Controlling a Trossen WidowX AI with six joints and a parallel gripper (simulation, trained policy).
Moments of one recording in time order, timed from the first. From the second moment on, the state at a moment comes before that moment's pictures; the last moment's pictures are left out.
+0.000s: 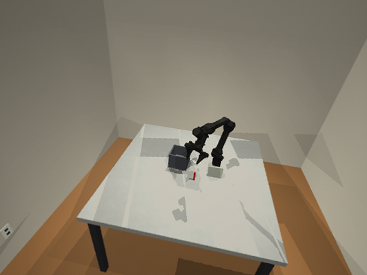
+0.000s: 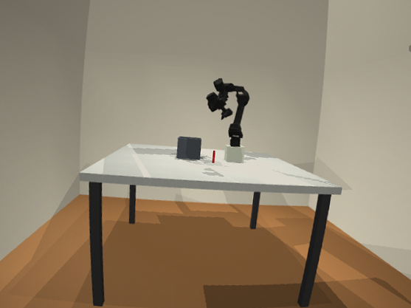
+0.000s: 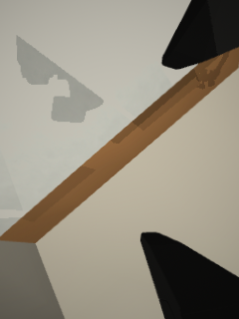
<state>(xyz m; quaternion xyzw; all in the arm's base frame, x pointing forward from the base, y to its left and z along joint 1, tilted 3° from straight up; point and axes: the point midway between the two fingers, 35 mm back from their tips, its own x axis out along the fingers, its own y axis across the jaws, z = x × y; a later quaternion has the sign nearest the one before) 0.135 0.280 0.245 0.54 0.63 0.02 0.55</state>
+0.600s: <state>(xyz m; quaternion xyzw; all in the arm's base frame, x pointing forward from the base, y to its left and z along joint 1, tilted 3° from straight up) 0.157 0.206 0.150 0.48 0.63 -0.25 0.56</state>
